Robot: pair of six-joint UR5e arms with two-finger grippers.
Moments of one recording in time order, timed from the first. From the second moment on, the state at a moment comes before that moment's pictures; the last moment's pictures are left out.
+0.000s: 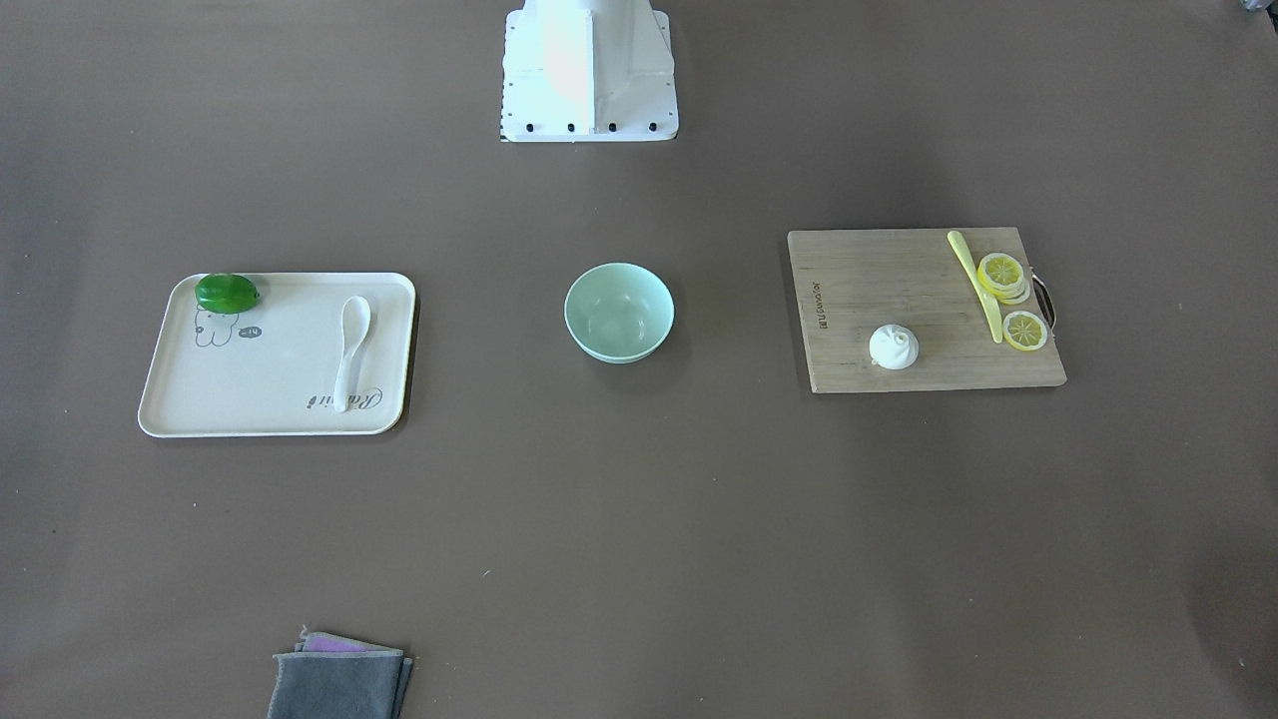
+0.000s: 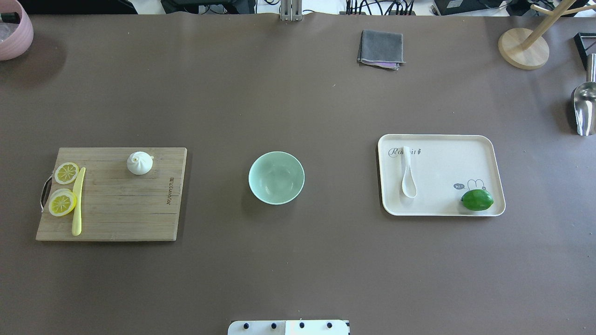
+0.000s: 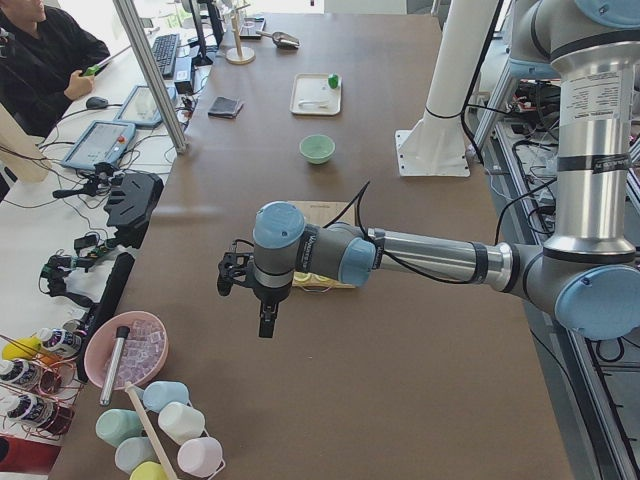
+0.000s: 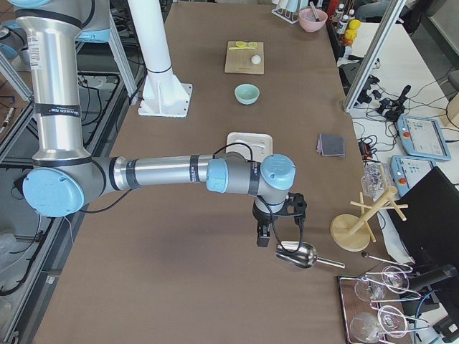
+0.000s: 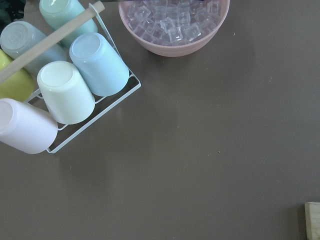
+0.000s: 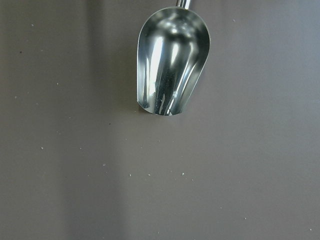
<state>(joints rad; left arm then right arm) -1.56 -1.50 -1.75 -1.72 -2.28 -0.19 1.57 -1.55 1.66 -1.72 2.30 -0.01</state>
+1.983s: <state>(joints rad) -1.56 -1.51 -1.73 -1.72 -2.27 -0.19 1.57 -1.55 1.66 -1.72 2.30 -0.01</state>
